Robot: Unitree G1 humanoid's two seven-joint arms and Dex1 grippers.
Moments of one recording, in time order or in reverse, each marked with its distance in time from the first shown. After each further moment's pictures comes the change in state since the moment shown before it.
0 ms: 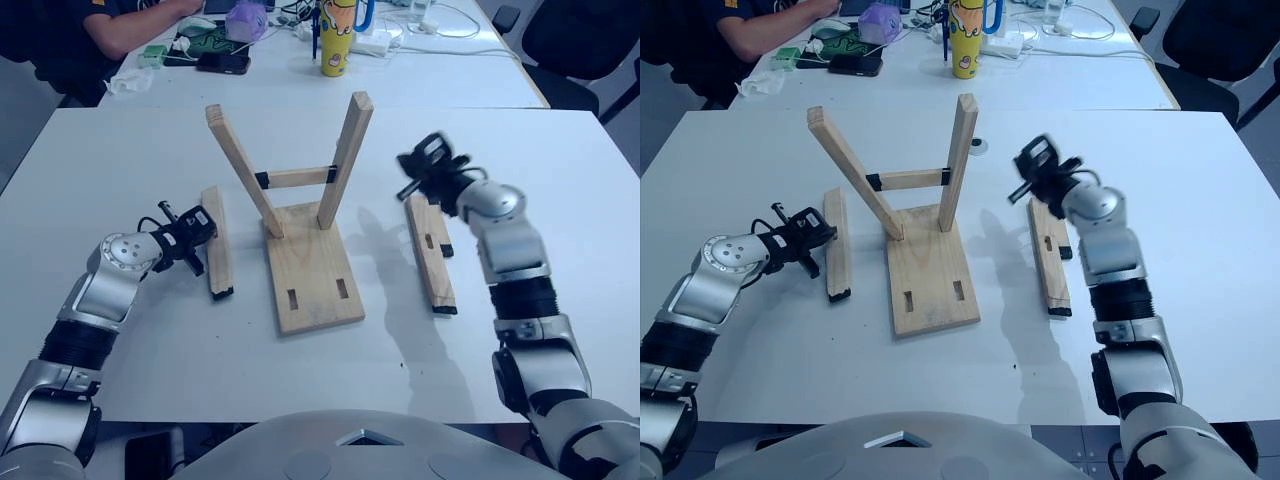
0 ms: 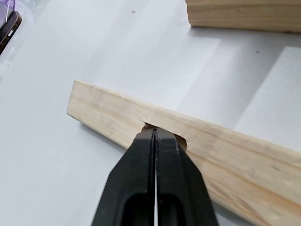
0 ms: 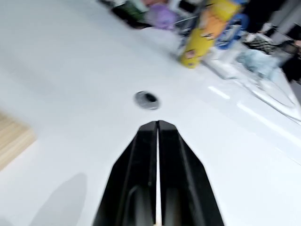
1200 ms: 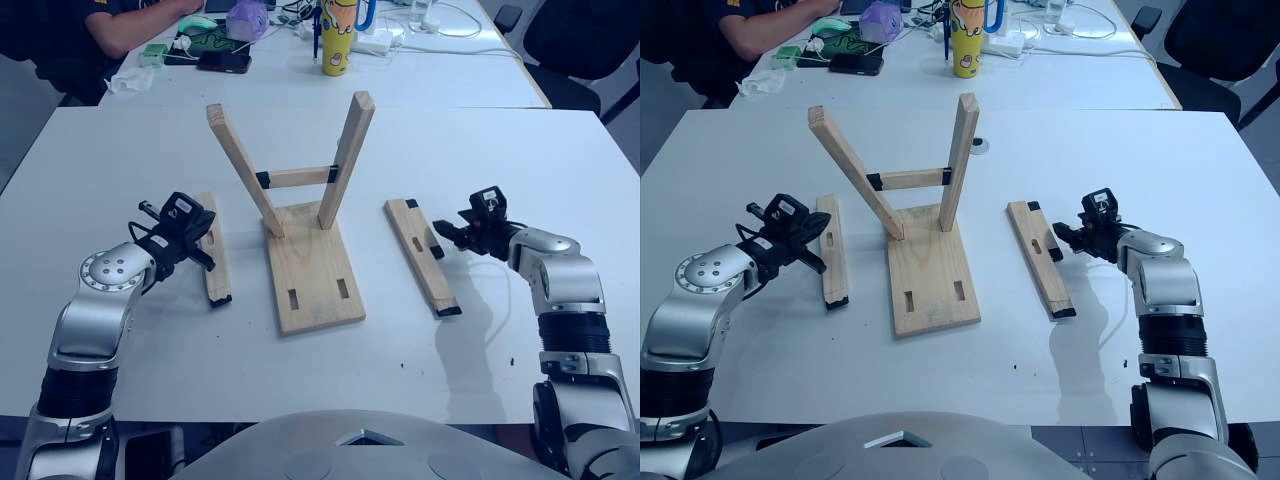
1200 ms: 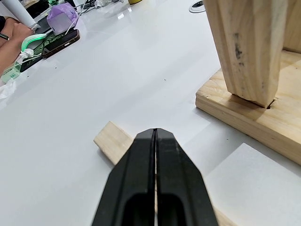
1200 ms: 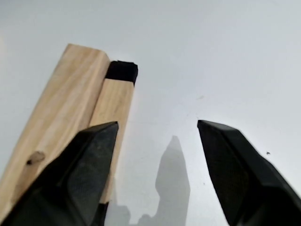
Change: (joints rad) left arm 0.136 -0.146 0.214 -0.409 -0.143 0.281 0.162; right arm 0.216 -0.135 -0.027 -0.048 0.165 0.231 0.098
